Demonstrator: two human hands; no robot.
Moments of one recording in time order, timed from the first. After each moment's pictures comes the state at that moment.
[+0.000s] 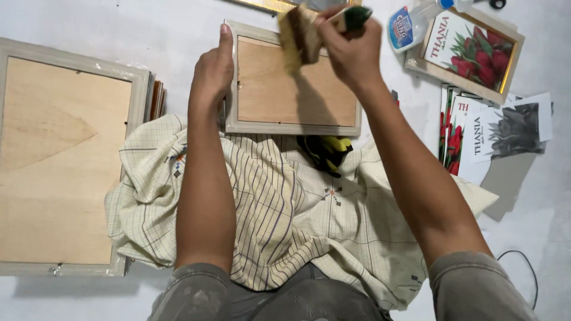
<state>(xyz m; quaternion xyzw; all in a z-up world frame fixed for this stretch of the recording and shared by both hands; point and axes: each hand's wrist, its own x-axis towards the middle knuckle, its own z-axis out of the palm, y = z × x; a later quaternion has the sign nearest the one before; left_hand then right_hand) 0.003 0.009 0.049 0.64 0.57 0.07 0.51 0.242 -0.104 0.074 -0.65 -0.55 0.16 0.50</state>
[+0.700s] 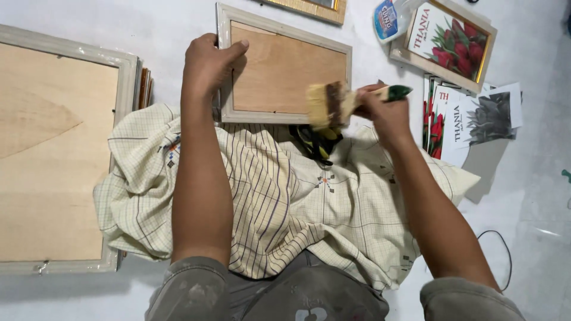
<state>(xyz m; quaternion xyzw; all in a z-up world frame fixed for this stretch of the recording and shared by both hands) -0.008 0.005 0.036 0.64 0.54 0.13 0.53 0.249 -0.259 0.071 -0.78 -0.18 0.37 0.47</state>
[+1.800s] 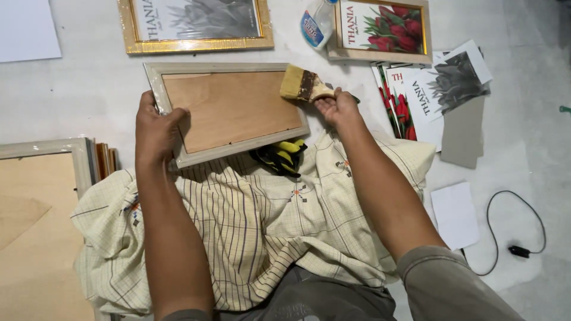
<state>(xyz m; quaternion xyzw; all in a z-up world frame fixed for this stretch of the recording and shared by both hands) 0.004 -0.032 0.065 0.56 0.48 0.23 0.63 0.373 -0.290 -0.096 -0.47 0.31 0.40 0.72</state>
